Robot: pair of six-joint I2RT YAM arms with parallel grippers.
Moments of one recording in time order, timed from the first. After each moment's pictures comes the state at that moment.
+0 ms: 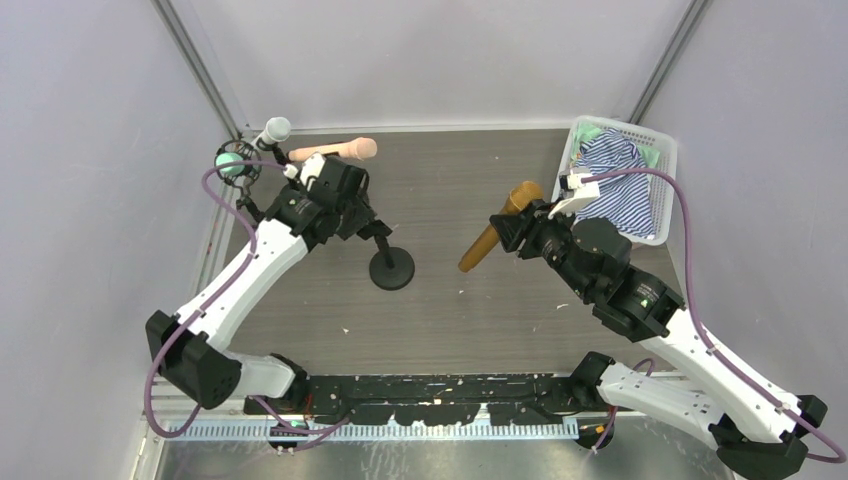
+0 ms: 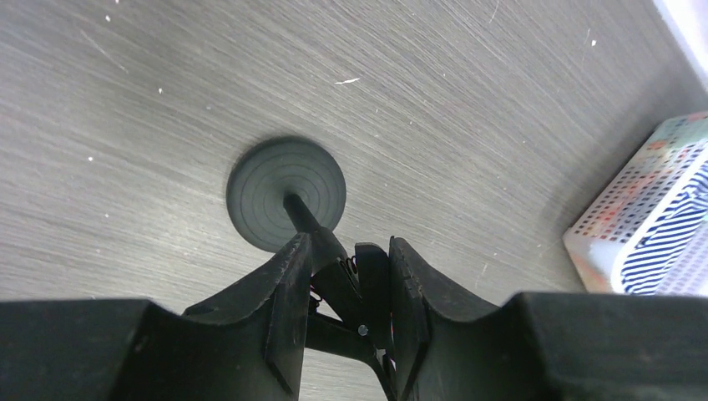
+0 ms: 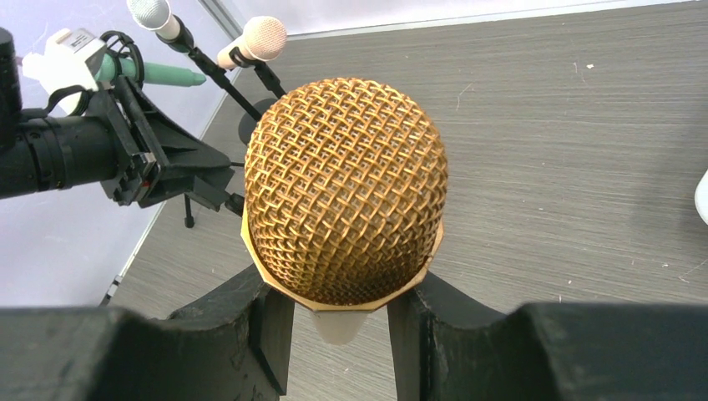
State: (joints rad) left arm -0.55 1.35 1.34 -0.86 -0.33 -1.07; right arm 0.81 0.78 0.99 -0.37 0.34 0.48
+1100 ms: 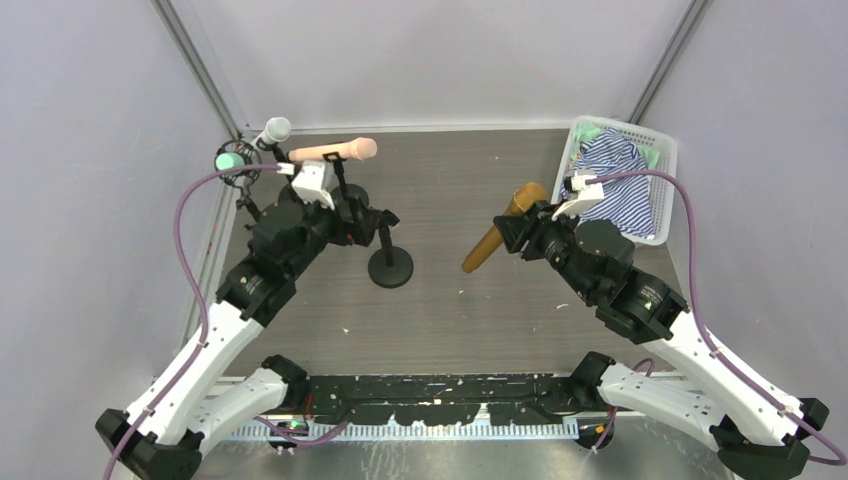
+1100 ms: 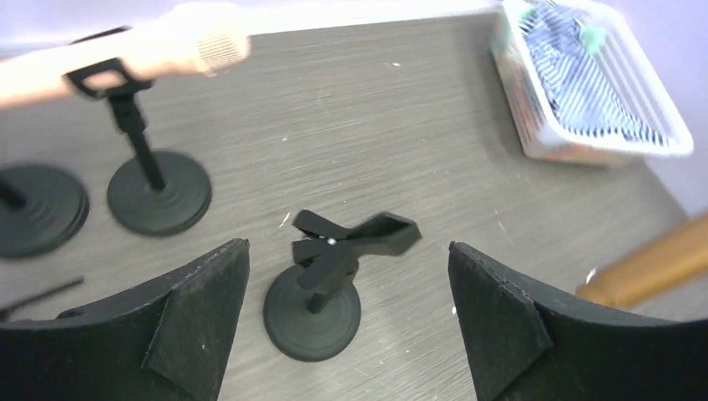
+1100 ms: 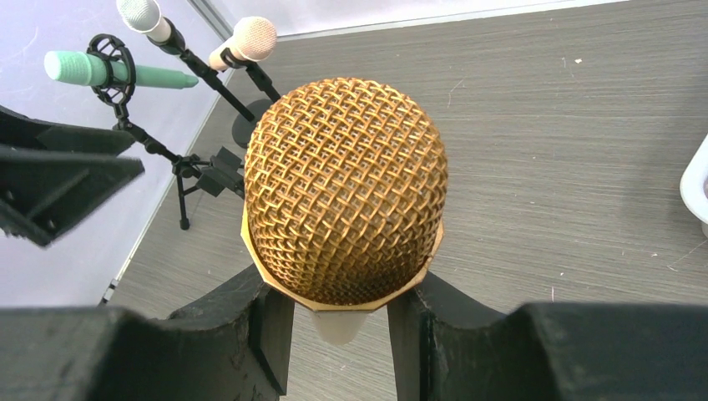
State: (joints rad) left arm -0.53 0.88 0.97 -0.31 -0.12 -0.32; right arm 0.81 0.76 0.99 -0.39 0.36 0.49
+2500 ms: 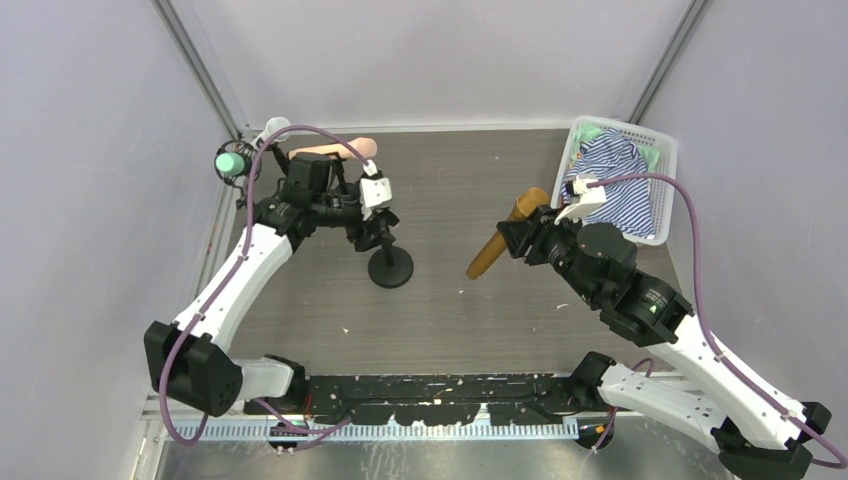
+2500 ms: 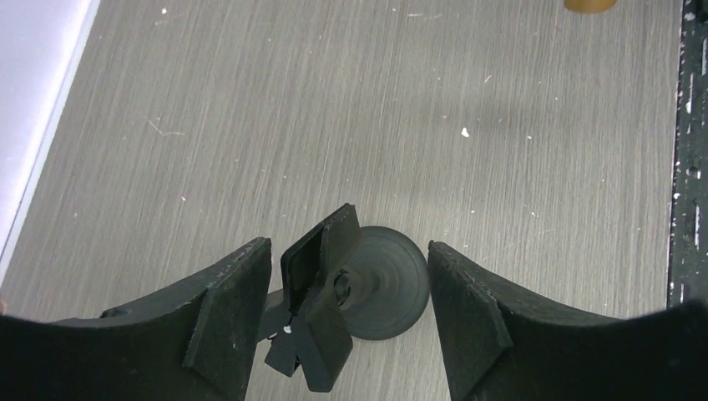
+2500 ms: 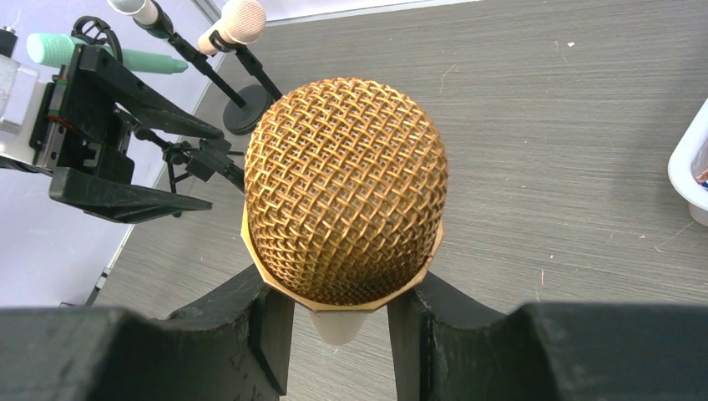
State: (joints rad) left arm -0.34 1.28 1.19 -0.58 0.79 0.74; right arm 0.81 0.74 0.99 -0.45 0.35 0.50
